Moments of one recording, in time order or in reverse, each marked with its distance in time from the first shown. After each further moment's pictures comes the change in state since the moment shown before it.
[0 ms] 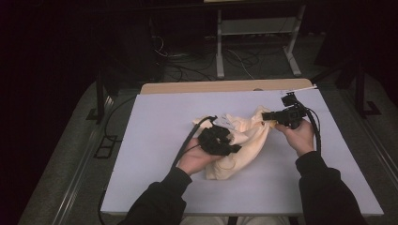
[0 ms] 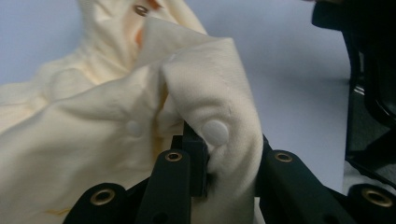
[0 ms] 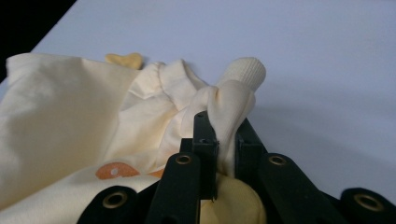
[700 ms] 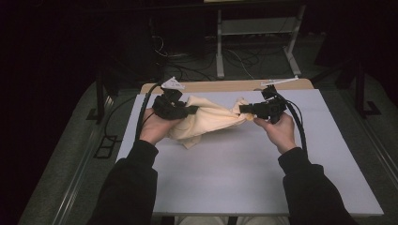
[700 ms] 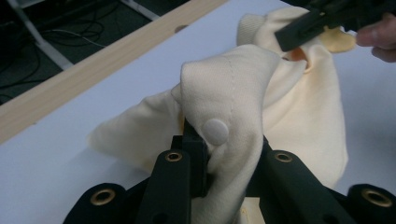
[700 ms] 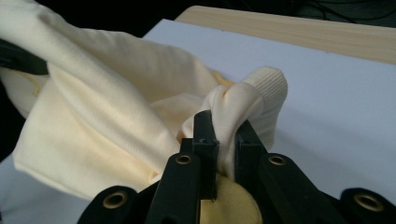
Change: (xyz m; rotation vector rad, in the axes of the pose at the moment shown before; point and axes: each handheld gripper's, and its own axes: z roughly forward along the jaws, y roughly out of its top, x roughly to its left) left arm 0.086 -0.002 -0.115 -0.117 0.273 -0.125; right arm 0.075 0.030 0.004 -0.085 0.130 -0.115
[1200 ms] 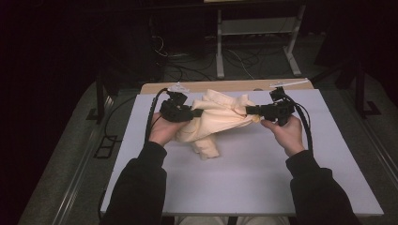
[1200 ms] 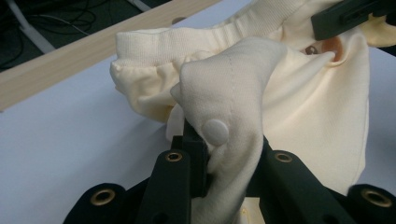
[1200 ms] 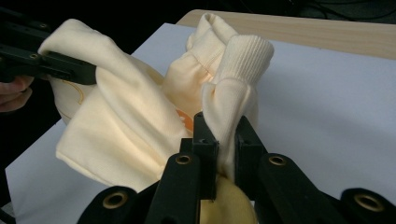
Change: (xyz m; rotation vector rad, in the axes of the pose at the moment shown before) left arm 0.013 -0.007 0.017 -0.004 0.004 -0.068; right arm -0.007 -0.006 -0.015 -0.025 0.027 0.023
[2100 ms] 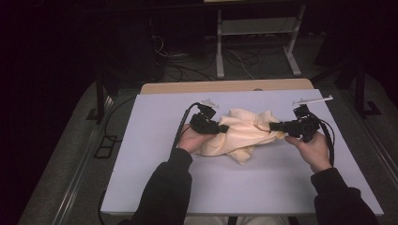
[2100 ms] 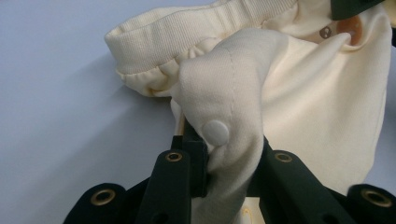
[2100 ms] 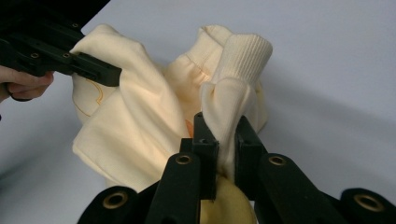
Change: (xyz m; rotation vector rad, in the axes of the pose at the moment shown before) left arm -0.029 -0.021 0.096 0.082 -0.184 -0.031; right arm -0.041 -0.056 -0.041 0.069 -0.076 0.028
